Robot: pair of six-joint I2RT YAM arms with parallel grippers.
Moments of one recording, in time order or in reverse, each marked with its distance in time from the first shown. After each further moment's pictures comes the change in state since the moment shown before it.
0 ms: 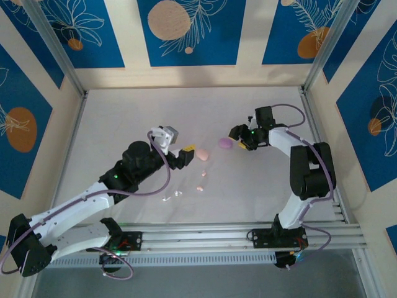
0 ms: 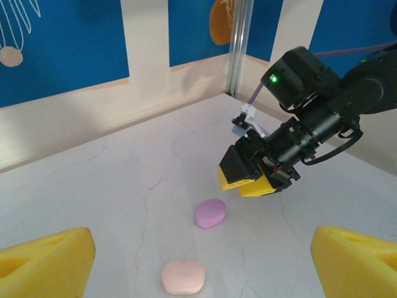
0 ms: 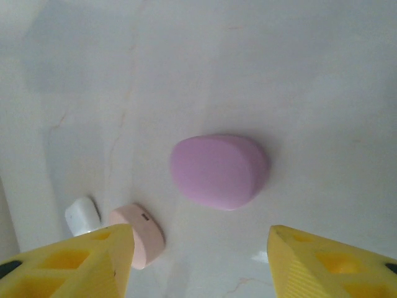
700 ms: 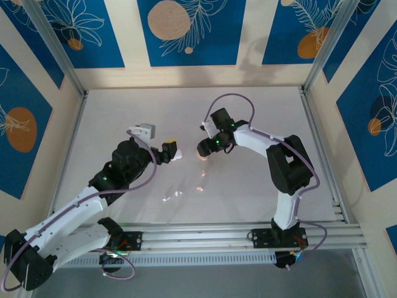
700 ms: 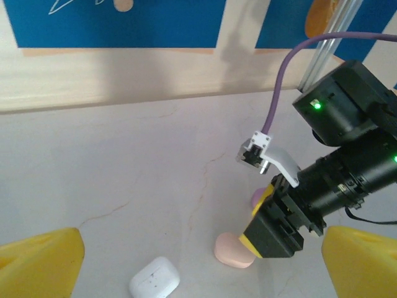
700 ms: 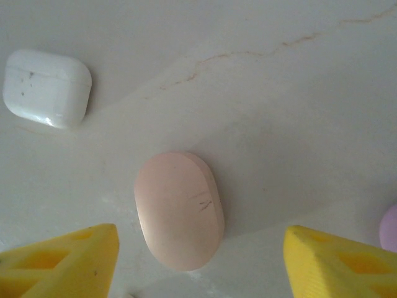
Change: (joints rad) left arm 0.162 -0.095 -0.055 -0.135 -0.086 -0.200; right arm 0.350 0.153 0.199 -0.152 0.231 -0.576
